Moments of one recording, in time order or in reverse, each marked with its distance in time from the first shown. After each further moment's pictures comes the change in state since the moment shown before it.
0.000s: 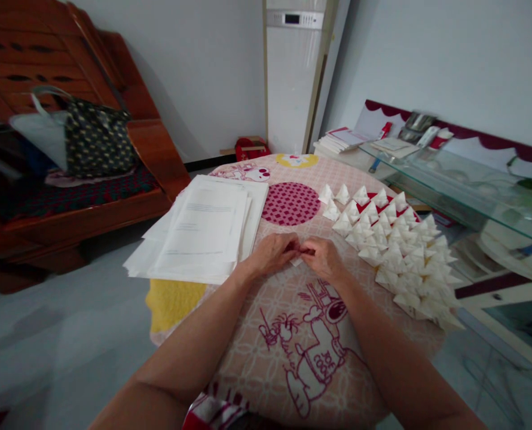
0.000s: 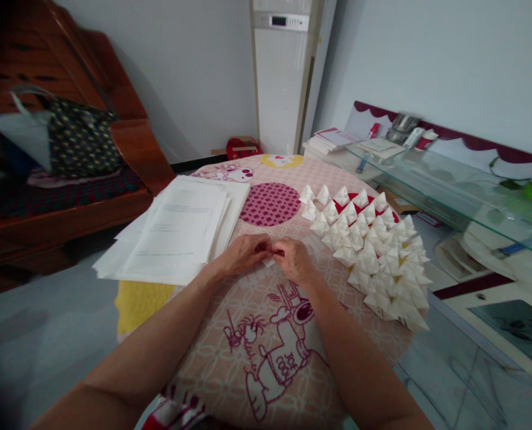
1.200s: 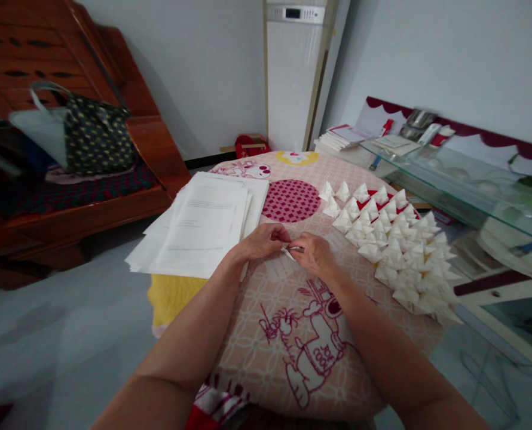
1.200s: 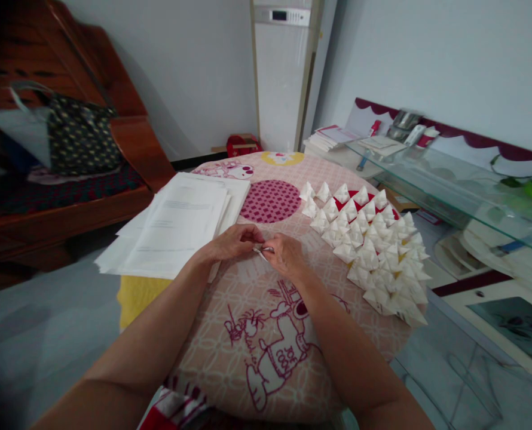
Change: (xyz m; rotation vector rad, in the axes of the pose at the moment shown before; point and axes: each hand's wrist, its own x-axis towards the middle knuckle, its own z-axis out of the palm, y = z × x) left_hand 0.002 -0.024 -0.023 -0.363 -0.079 -0.129; right_hand 0.007 -0.030 0.006 -0.385 -0.171 0.091
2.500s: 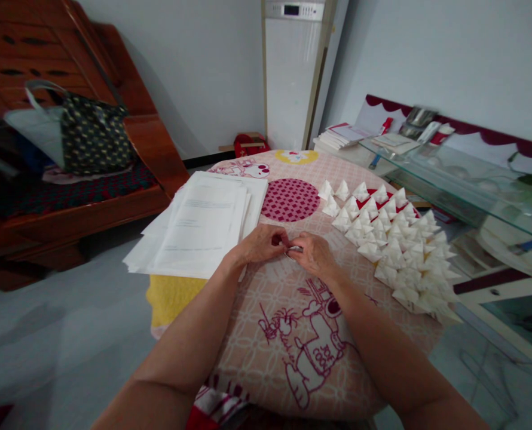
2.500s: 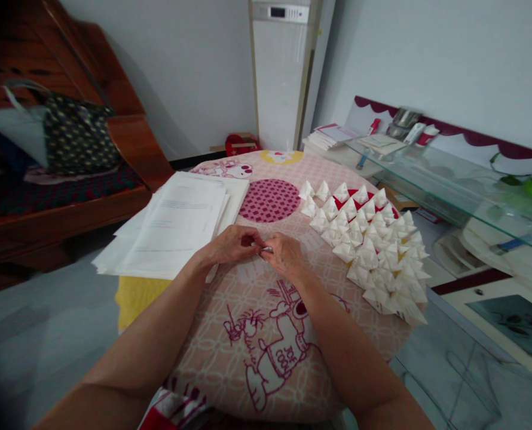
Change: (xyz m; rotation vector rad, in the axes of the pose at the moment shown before) left_hand -0.006 0.009 0.003 0.247 0.036 0.070; right_hand 0.001 0.000 0.002 0.006 -0.019 0.020
